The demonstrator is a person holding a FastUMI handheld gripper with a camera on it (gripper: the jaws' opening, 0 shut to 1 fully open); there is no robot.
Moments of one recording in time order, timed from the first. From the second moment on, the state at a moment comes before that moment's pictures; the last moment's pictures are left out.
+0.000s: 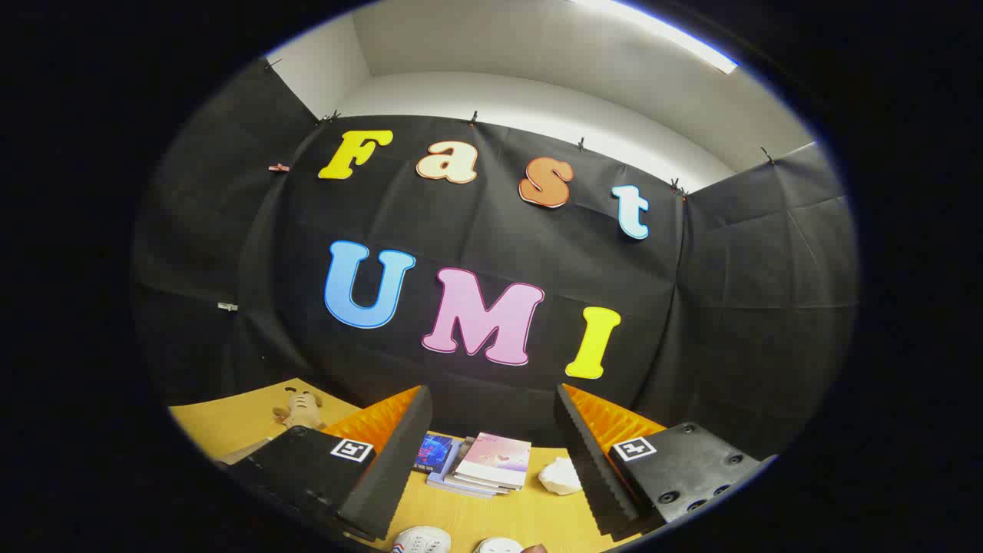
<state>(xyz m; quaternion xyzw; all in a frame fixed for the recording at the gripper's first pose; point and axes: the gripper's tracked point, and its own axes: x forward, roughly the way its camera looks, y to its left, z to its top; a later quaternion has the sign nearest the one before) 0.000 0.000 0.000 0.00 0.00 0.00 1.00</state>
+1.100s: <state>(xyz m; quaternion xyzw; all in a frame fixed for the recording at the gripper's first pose) 0.003 0.022 -0.052 0.12 0.09 0.07 0.99</state>
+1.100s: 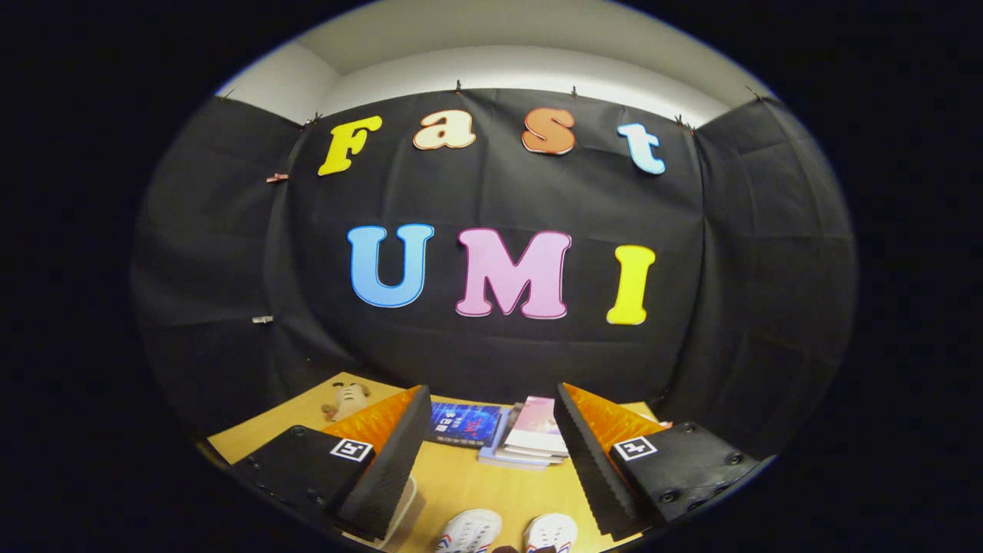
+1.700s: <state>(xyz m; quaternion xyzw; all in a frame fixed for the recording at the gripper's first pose) -0.045 0.134 -0.163 0.39 0.33 0.34 0.79</state>
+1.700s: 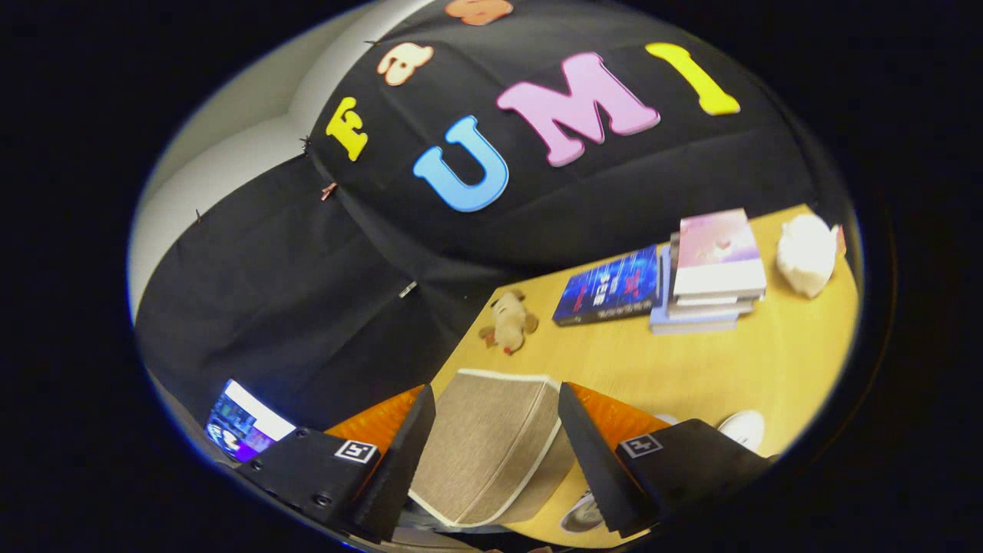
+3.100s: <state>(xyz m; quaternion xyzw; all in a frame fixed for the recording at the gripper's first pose) -0.127 0.186 -0.225 0.62 0.45 0.47 0.44</state>
